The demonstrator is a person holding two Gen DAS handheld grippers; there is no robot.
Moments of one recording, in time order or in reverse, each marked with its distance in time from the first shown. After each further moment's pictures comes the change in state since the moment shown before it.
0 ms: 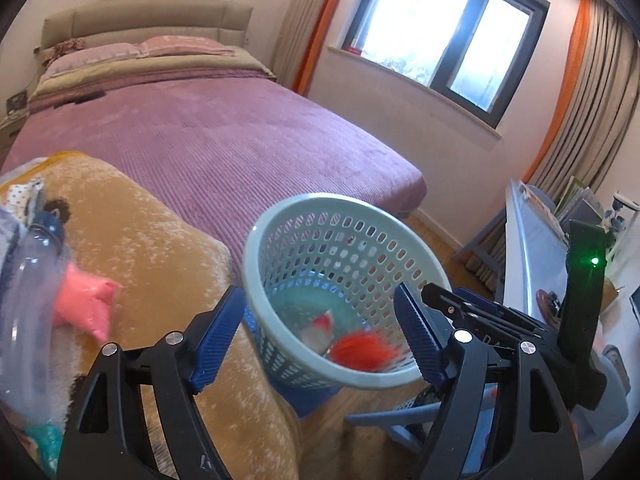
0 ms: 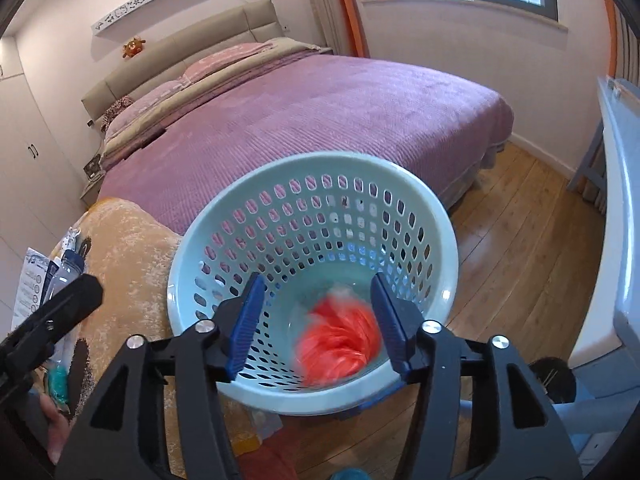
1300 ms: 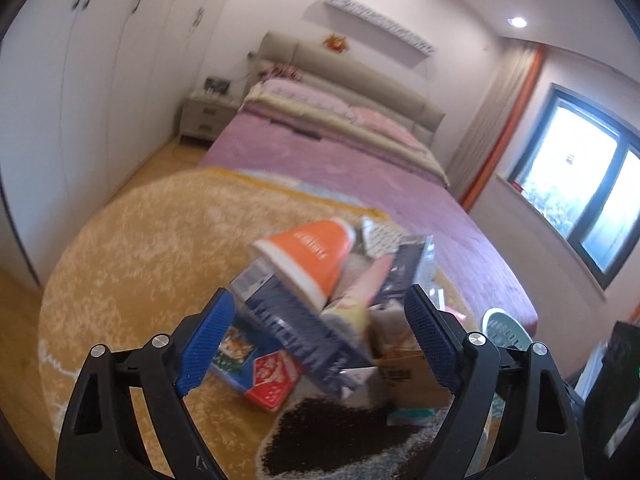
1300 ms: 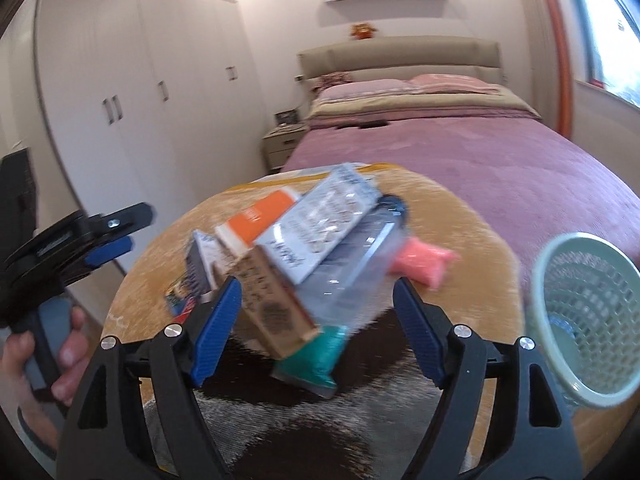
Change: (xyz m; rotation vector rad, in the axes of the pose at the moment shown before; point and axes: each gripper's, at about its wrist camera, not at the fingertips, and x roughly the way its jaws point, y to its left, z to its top) left arm -0.254 0.197 -0.068 -0.461 -0.317 0.466; right arm -0.067 0.270 -0.086 -0.525 -0.066 0.563
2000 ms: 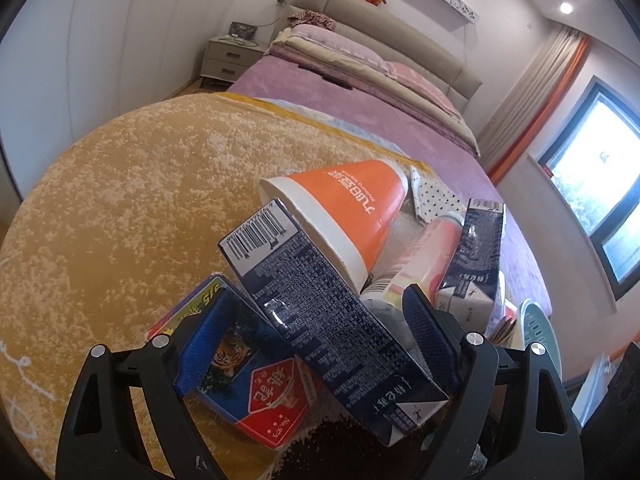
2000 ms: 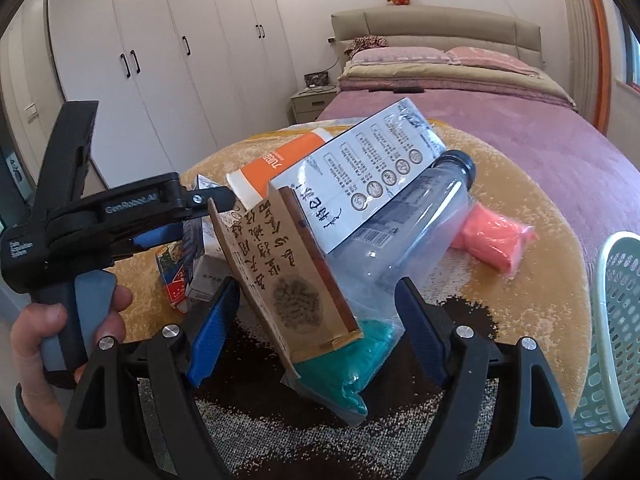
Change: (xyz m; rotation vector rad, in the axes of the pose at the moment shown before) left arm 0.078 0.020 -0.012 -0.075 0.167 0.067; right arm 0.065 0.002 -0.014 -0.043 0.137 0.090
